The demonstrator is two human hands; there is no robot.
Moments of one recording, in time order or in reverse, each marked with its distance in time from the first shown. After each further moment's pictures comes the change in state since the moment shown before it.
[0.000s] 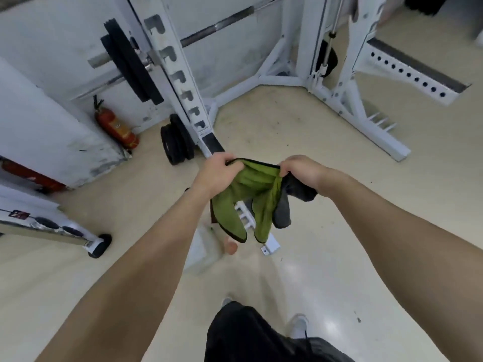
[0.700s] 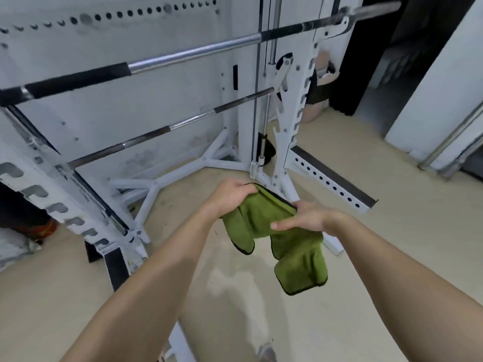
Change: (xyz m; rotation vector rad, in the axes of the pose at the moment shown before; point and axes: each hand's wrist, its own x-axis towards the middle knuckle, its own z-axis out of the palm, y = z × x) left_hand 0.326 0.353 0.131 -0.166 -0.178 0.079; right_hand 0.166 -0.035 -0.437 -0.319 0.016 0.043
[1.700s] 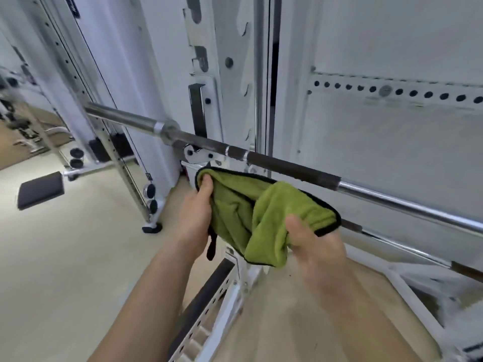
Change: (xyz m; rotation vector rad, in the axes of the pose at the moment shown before) left_hand -0.037 0.026 -0.234 -0.977 1.548 -0.131; right_hand 0.108 -0.357 -0.007 0.690 -0.888 -0.986
